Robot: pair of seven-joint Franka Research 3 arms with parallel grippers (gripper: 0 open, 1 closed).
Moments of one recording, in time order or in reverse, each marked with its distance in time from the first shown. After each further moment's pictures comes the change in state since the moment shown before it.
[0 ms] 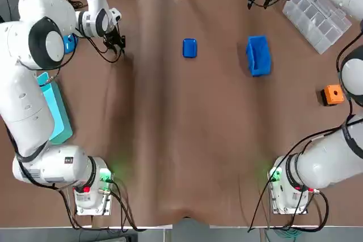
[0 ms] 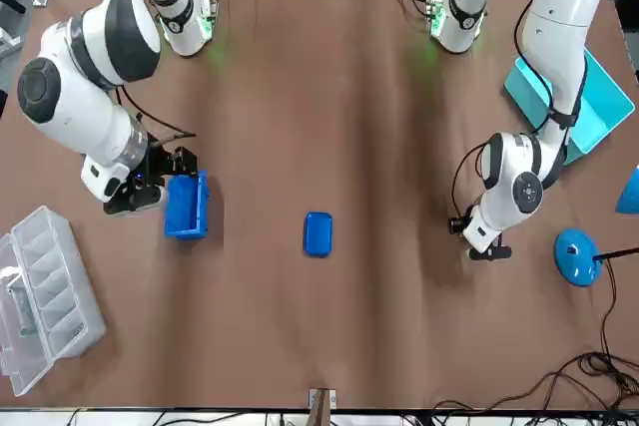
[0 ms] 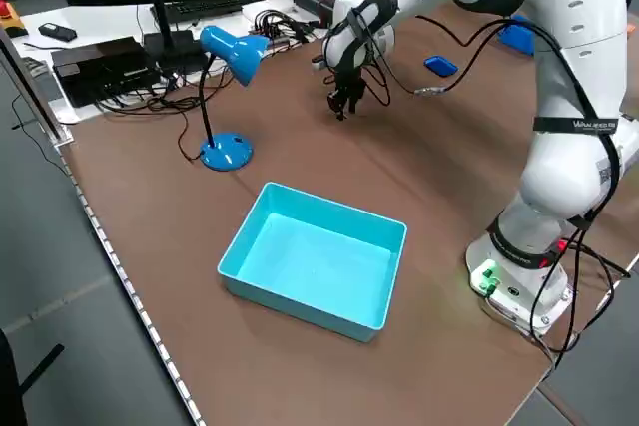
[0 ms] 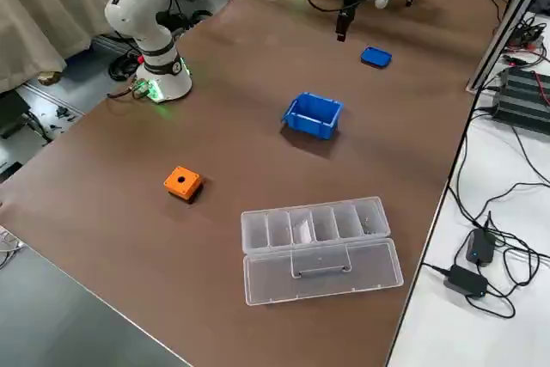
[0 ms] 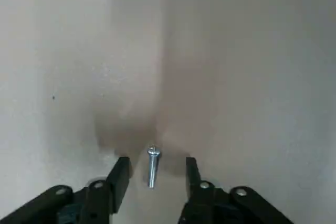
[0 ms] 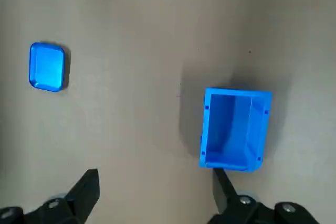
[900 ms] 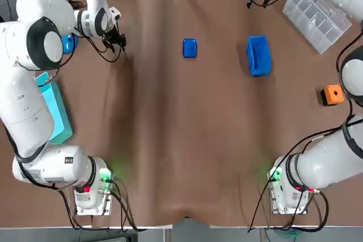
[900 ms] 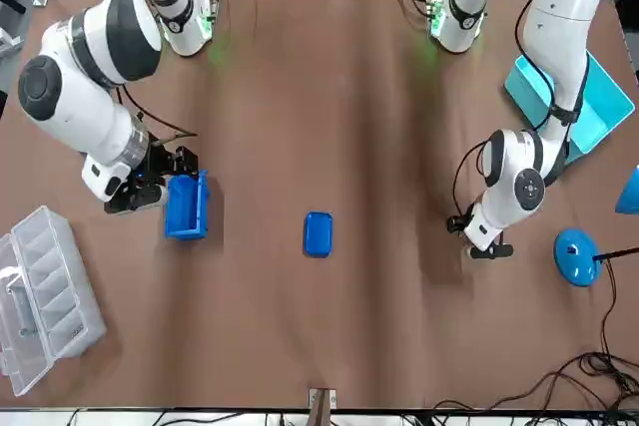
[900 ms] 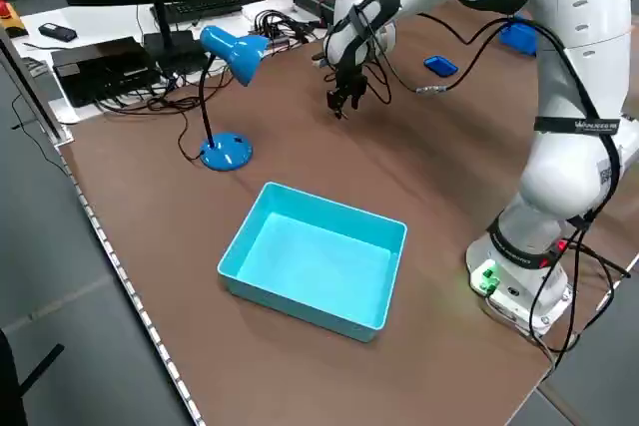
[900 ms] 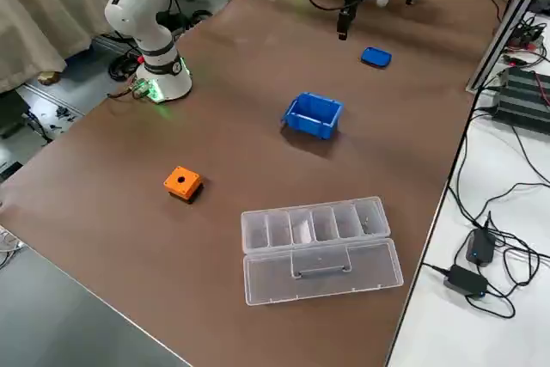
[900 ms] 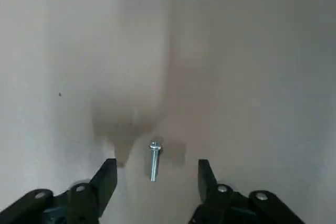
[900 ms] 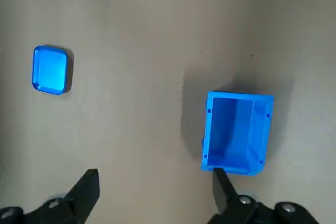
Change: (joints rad) left arm 0.001 -0.019 0.000 -0.014 0.000 -0.001 0.000; right arm 0.004 -0.001 0.006 -0.001 0.001 0.026 0.005
